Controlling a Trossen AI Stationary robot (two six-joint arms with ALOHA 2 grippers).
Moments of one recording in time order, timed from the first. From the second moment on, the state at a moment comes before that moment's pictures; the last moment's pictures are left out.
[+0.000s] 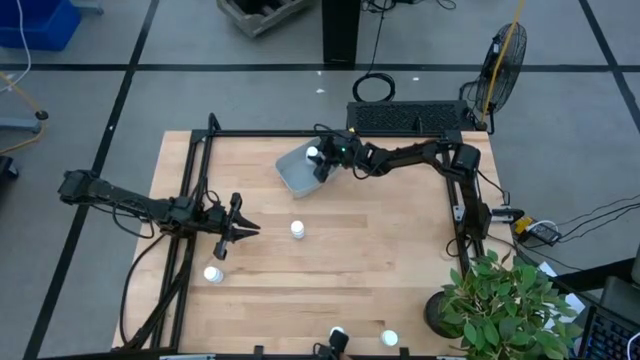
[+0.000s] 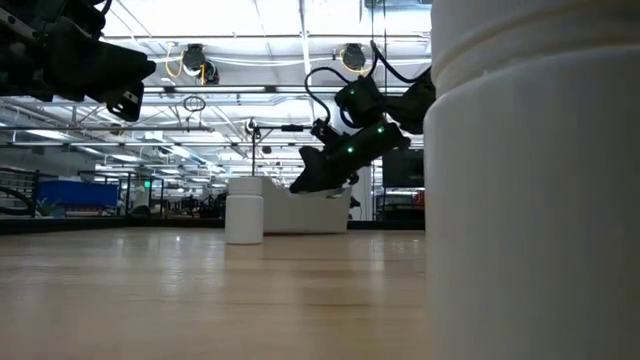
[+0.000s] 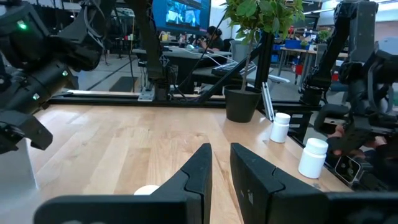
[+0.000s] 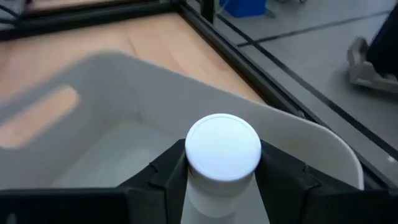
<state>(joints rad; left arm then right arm) -0.22 0.51 0.01 0.53 -0.03 -0.08 -0.46 2.06 1.17 0.45 0.00 -0.01</state>
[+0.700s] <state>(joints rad) -0.22 0.51 0.01 0.53 -0.03 -0.08 -0.44 2.06 1.17 0.44 0.00 -0.05</state>
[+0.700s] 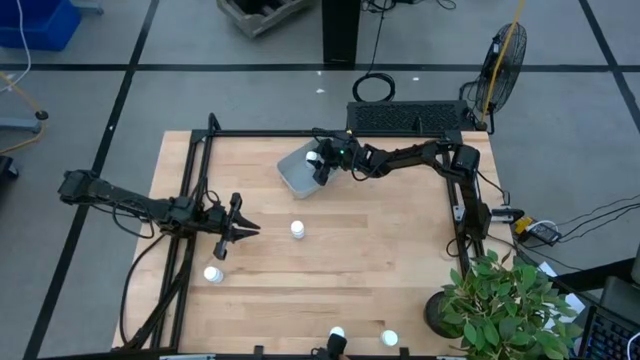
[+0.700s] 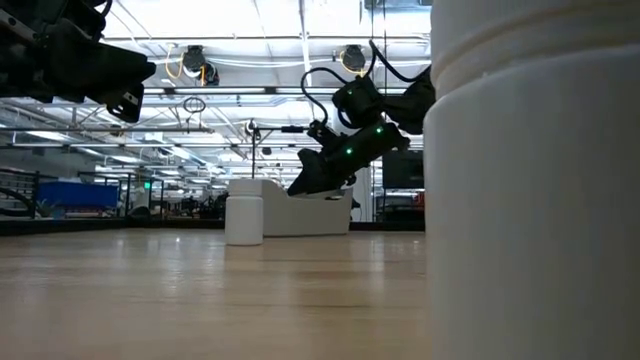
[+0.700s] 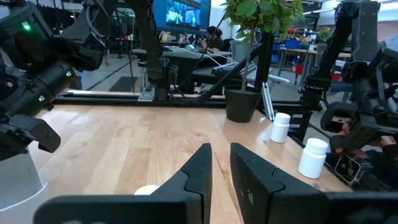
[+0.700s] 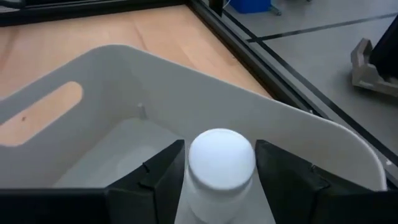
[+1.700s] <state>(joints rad) -0.22 0.51 0.01 0.53 -0.03 -0.08 -0.14 1.93 1.17 0.32 -0.13 -0.11</state>
